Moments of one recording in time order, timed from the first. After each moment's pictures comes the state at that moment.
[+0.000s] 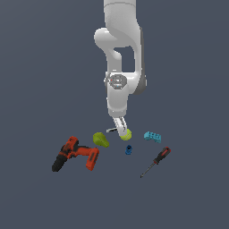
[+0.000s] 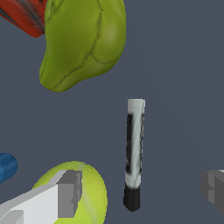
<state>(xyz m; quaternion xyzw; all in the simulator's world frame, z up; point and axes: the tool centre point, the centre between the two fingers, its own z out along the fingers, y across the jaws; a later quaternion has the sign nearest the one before) -0.057 0.013 0.066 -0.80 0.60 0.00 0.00</state>
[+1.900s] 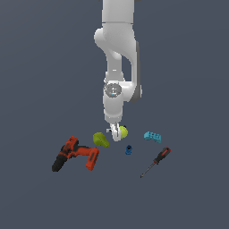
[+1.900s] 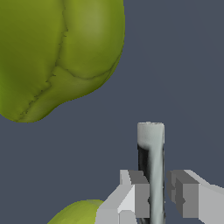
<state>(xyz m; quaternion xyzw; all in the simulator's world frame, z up) -0.049 -0.007 0.024 -0.78 0.63 -0.02 0.01</state>
